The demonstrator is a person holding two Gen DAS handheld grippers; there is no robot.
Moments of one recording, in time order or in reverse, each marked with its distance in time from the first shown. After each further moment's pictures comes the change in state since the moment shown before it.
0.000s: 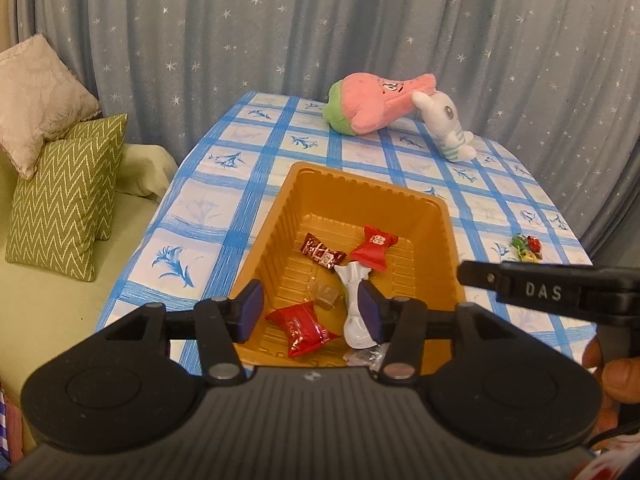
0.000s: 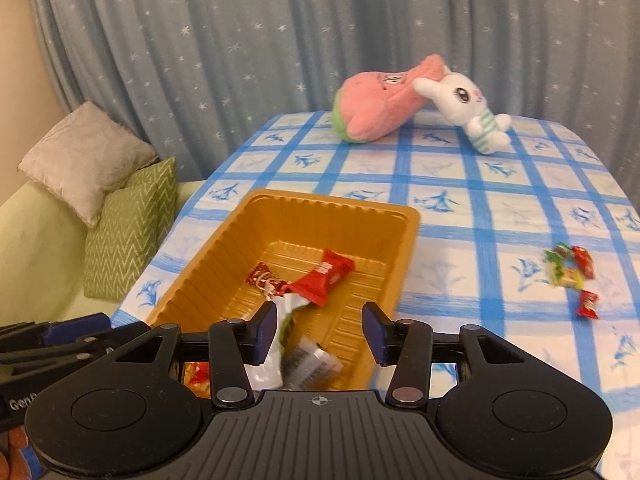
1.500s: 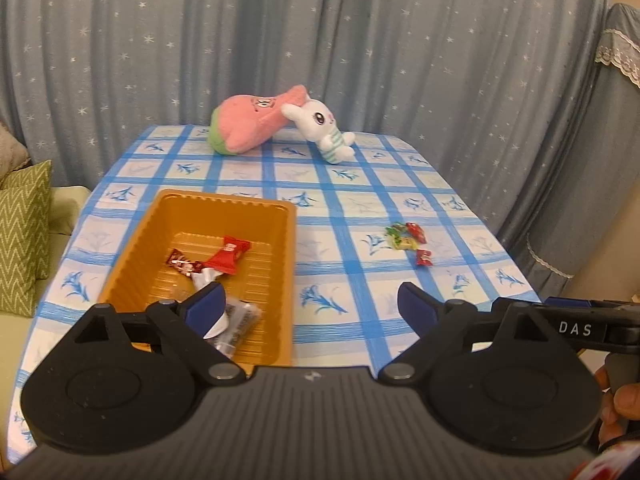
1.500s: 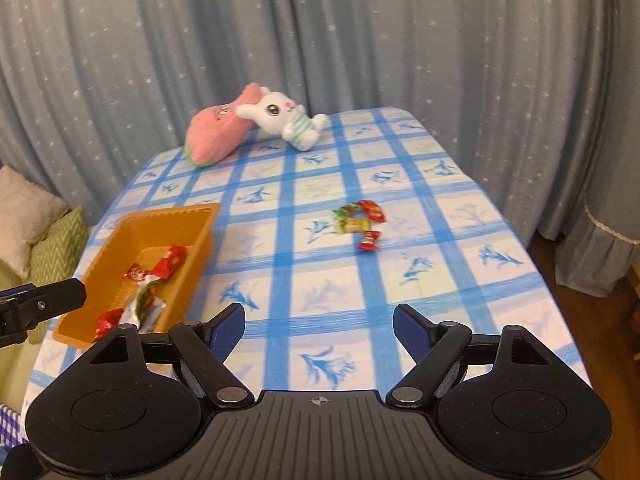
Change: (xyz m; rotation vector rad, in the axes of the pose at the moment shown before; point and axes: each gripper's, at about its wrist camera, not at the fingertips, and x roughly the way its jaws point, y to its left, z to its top) left arm -0.058 -0.127 -0.015 0.146 -0.039 -0.181; right arm -0.159 -0.118 -0.063 0.208 -0.075 -0.250
